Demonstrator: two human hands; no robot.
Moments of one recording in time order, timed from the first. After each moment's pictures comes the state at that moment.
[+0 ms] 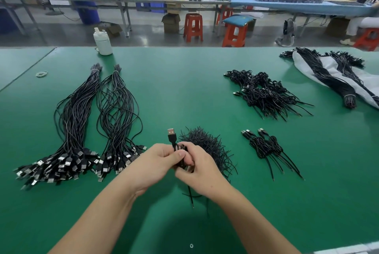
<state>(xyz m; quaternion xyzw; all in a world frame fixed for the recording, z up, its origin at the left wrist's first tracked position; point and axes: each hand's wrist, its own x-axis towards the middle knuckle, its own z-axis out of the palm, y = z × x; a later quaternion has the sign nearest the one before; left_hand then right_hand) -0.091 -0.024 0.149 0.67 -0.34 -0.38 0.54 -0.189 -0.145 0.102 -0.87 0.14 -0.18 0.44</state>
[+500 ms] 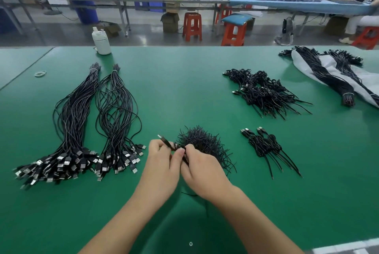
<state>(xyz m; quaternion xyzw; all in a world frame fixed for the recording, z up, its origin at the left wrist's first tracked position) -0.118 -0.030 0.123 0.83 -0.34 -0.07 0.44 -0.192 -0.145 0.099 -0.95 0.14 -0.16 0.21</state>
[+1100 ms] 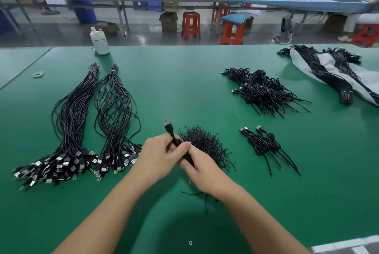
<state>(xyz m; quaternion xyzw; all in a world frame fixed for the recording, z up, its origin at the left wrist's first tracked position) -0.081 -0.045 0.128 0.83 -0.38 -0.08 0.40 -0.193 -0.154 0.103 -0.88 0.11 -0.10 0.46</state>
